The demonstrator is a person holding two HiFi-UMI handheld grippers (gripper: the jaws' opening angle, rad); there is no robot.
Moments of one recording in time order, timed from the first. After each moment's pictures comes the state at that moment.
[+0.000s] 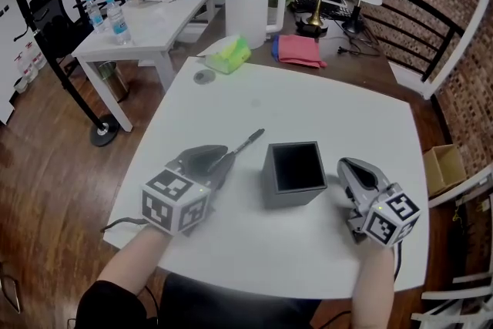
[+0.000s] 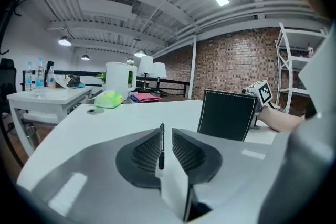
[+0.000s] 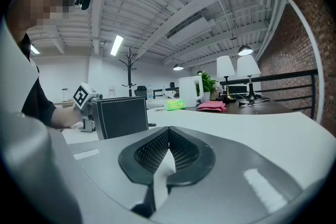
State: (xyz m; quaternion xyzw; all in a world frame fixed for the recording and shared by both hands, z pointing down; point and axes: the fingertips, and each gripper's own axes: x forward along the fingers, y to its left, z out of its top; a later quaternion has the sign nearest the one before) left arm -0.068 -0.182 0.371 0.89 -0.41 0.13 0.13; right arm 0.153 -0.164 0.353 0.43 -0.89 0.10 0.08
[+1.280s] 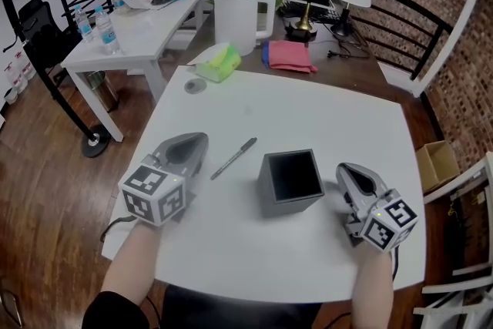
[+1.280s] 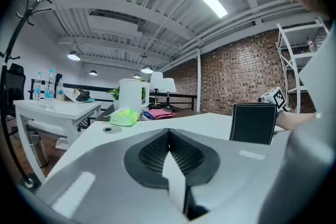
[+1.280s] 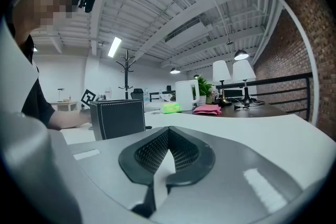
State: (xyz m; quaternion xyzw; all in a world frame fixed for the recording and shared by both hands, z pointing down) left arm -0.115 -0.227 0.349 0.89 -0.46 0.05 0.08; right arm 0.159 -0.163 0.349 0.45 -0.89 0.09 0.07
